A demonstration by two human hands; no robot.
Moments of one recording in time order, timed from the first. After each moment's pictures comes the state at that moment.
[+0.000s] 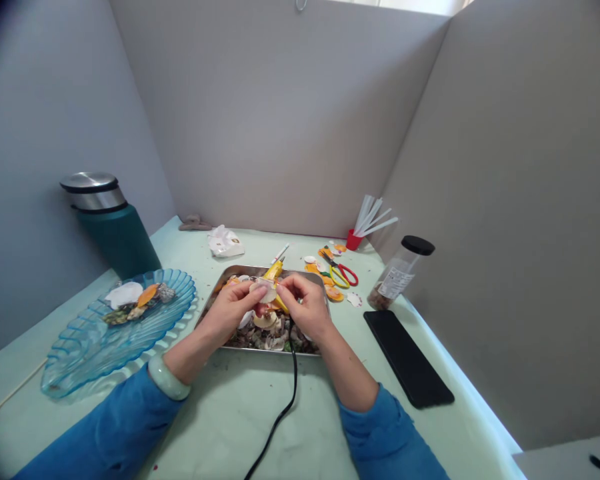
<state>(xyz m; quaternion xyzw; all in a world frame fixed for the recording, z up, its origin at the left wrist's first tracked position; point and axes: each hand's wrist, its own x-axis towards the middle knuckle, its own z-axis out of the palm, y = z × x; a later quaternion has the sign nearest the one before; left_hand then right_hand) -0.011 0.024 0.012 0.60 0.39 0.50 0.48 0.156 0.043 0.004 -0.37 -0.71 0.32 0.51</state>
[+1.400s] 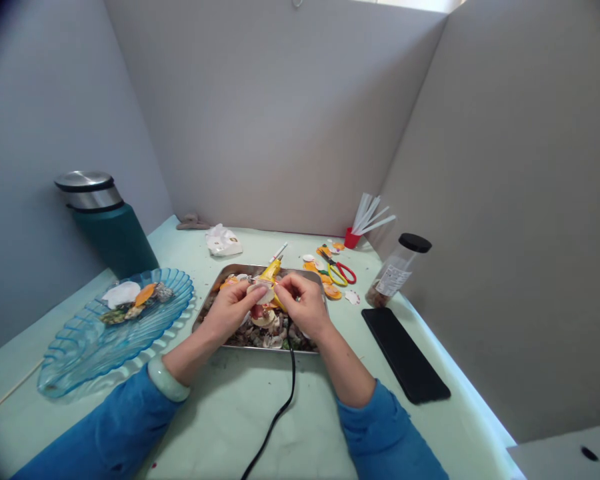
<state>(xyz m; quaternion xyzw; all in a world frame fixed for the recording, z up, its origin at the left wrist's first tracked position) -0.008 0.022 0.015 0.64 0.45 0.48 0.41 0.157 0.046 0.002 -0.37 -0.72 0.29 0.51</state>
